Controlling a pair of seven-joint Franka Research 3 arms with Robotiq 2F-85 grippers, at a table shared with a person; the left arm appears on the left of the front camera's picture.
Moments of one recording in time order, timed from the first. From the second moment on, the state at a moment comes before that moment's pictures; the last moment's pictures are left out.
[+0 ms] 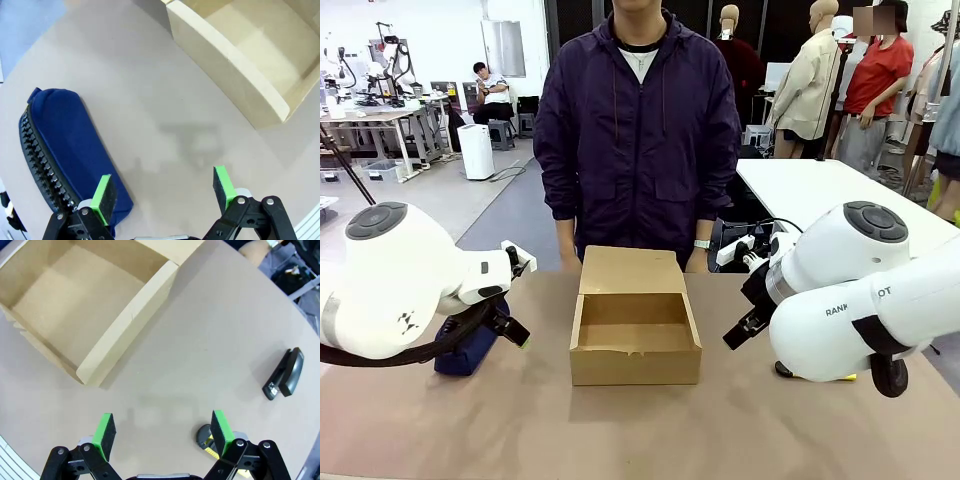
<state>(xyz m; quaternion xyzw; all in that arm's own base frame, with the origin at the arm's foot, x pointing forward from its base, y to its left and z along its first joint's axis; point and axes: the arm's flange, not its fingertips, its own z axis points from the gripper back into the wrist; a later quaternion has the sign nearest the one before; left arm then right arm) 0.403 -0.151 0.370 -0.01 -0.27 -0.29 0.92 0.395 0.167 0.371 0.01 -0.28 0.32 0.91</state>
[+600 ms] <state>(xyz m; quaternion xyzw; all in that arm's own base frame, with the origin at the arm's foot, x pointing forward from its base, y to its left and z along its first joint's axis) 0.403 -0.151 0.370 -0.01 -0.27 -0.29 0.92 0.395 0.167 0.371 0.01 -0.28 0.32 0.91</state>
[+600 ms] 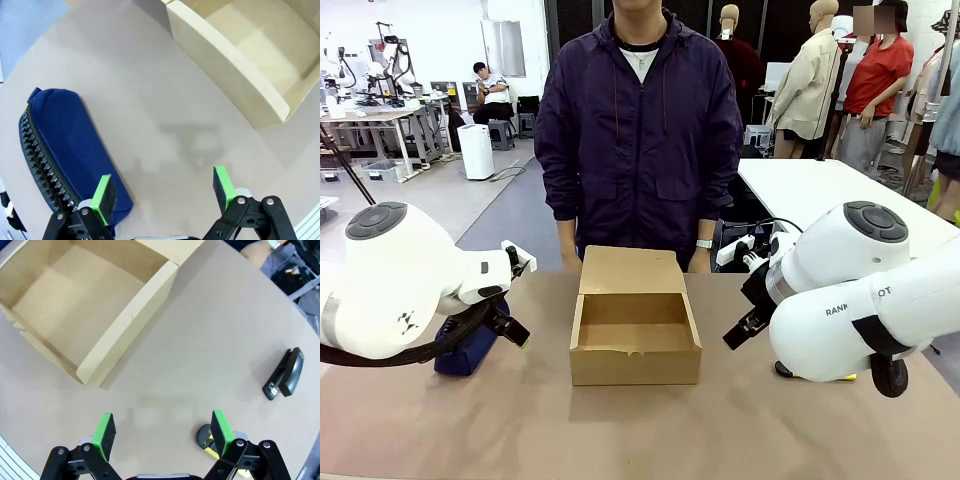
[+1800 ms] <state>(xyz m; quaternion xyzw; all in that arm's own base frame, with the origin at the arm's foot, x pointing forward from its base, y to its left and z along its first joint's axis) 0.332 0.057 0.555 -0.42 -0.22 -0.09 0.88 0.328 -0.053 0.538 0.38 -0.30 0.07 0.87</state>
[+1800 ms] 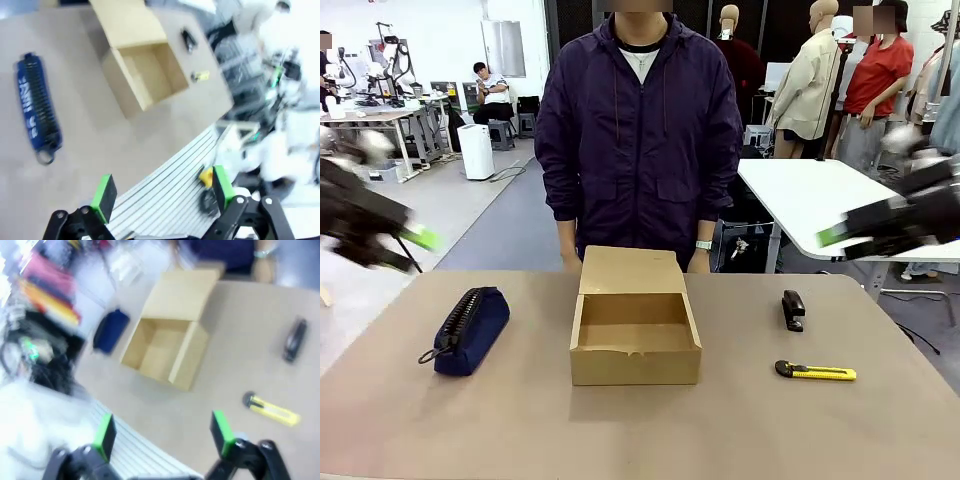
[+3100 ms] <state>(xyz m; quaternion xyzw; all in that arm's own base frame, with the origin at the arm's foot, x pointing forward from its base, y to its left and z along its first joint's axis) 0.288 0.229 0.510 -0.52 -0.30 0.19 0.77 0.282 -0.220 0.478 0.47 -0.32 -0.29 0.77</state>
